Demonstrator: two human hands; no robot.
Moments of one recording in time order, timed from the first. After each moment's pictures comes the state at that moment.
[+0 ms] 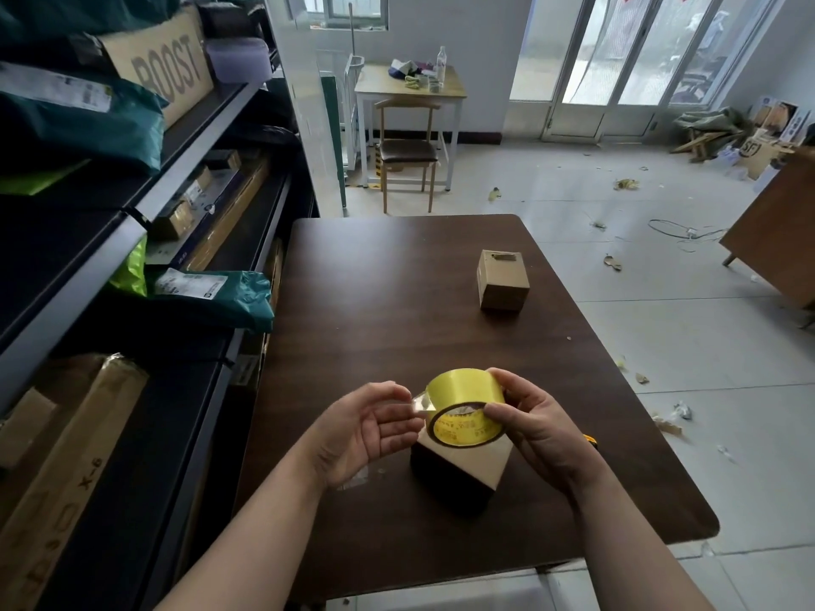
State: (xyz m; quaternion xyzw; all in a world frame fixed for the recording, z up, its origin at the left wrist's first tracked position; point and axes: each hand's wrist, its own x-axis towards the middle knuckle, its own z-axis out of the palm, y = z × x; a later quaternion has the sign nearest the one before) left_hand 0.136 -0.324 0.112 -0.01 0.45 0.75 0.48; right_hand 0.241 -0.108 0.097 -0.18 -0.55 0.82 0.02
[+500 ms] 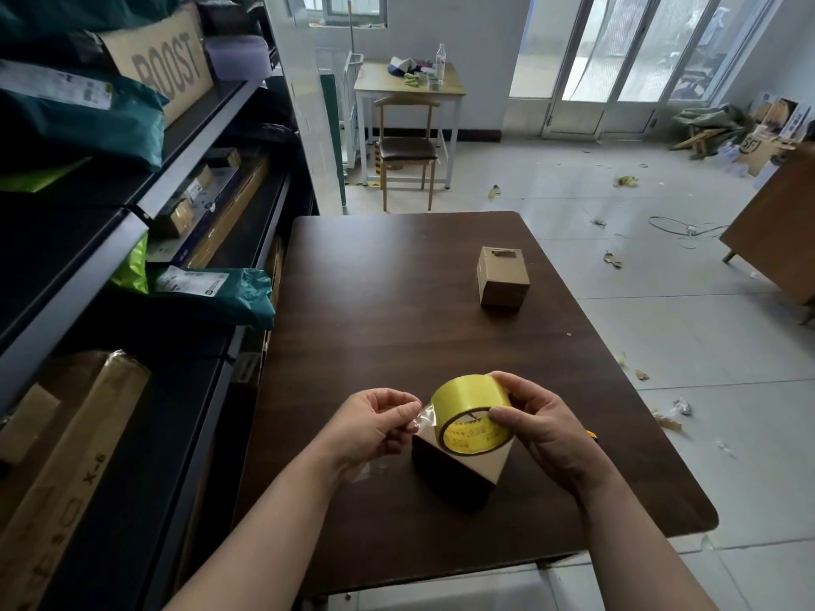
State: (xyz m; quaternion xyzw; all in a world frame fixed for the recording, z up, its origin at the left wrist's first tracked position) left_hand 0.144 -0.314 0.101 0.03 0.64 0.65 0.40; right_hand 0.250 -0.103 0.090 -0.19 -0.61 0.77 0.03
